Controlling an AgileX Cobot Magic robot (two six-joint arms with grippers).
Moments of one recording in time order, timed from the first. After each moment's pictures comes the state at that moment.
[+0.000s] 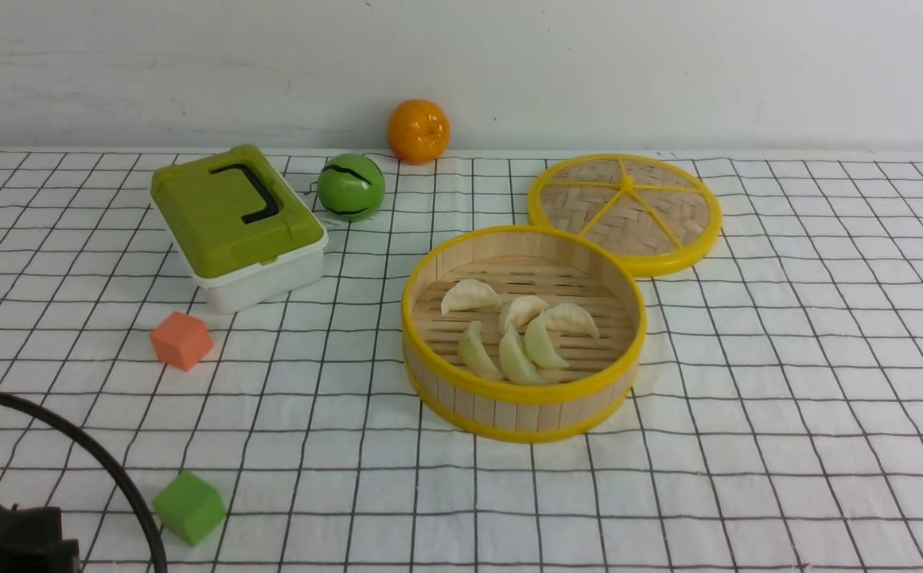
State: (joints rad) right arm 0.30 0.31 -0.10 -0.59 -0.15 0.67; left arm -0.40 0.65 -0.46 0.29 0.61 -0.63
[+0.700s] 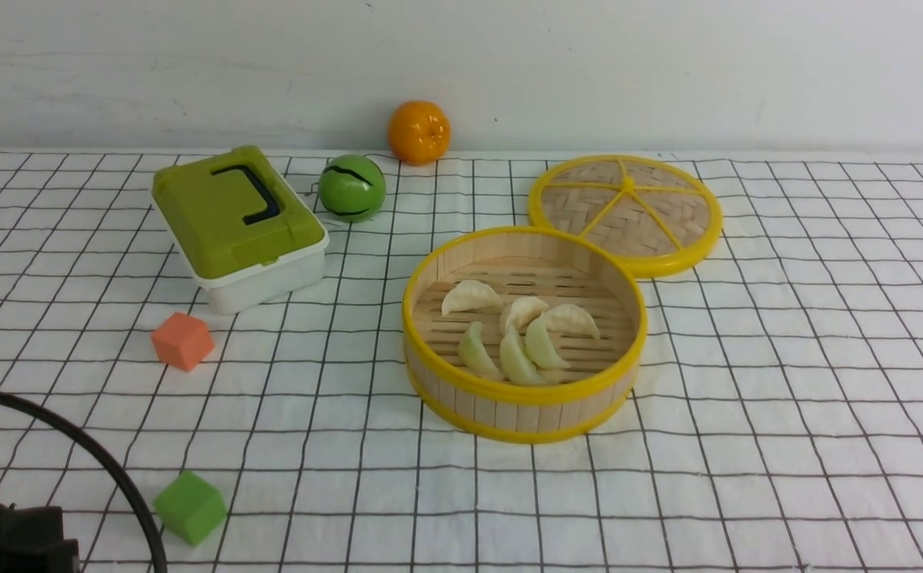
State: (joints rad) right arm -0.06 -0.01 0.03 -0.05 0.11 0.17; left arm -0.40 0.65 -0.46 0.29 0.61 -0.63
